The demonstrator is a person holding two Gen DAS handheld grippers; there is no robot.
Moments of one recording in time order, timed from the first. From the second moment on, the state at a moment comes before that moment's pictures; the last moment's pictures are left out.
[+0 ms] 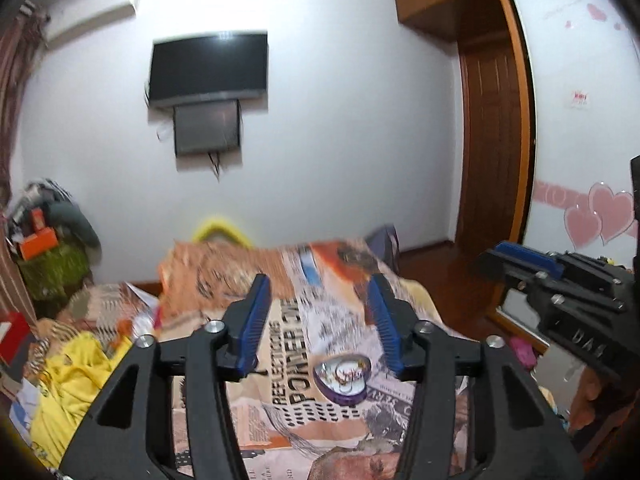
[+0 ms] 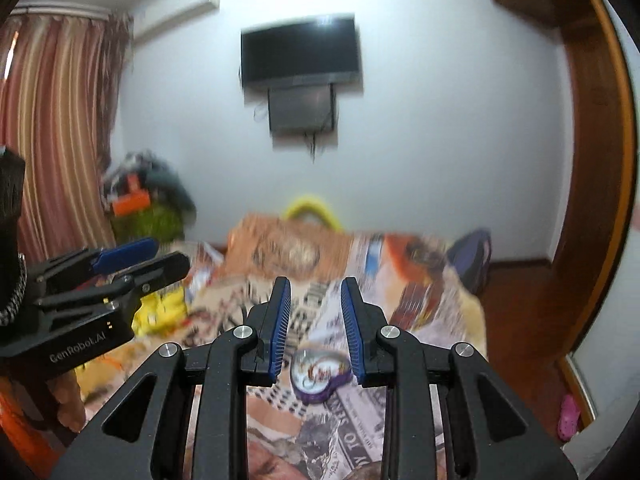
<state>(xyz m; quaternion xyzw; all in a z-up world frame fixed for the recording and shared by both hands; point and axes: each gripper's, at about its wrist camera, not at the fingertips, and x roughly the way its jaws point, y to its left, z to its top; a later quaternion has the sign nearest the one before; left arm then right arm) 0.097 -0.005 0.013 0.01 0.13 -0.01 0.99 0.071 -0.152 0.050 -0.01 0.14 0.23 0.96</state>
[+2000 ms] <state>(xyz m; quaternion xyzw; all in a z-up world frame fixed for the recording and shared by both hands) 0.016 -0.010 0.021 0.00 0.05 0.02 1.00 -0.006 -0.173 0.067 0.01 0.07 0.16 0.98</state>
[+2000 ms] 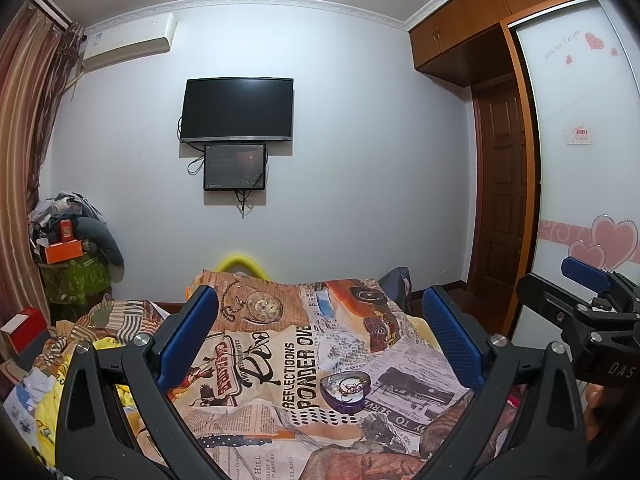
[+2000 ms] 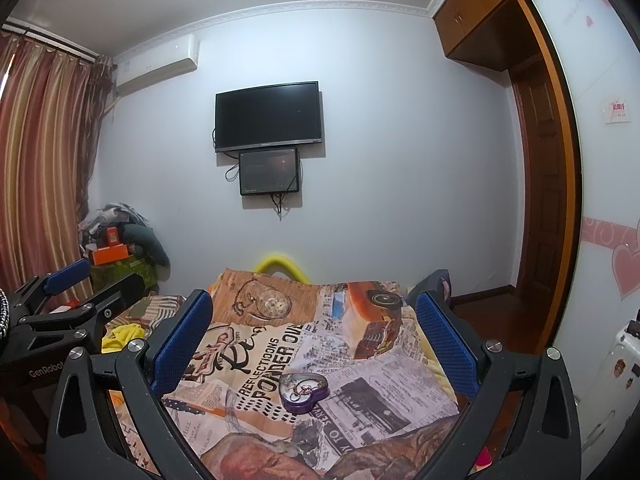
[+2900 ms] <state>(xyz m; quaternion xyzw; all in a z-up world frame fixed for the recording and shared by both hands) 0.017 -0.011 0.018 -0.01 0.06 0.02 1.00 -0.005 -0.169 0.067 0.01 0.07 0.16 0.98</state>
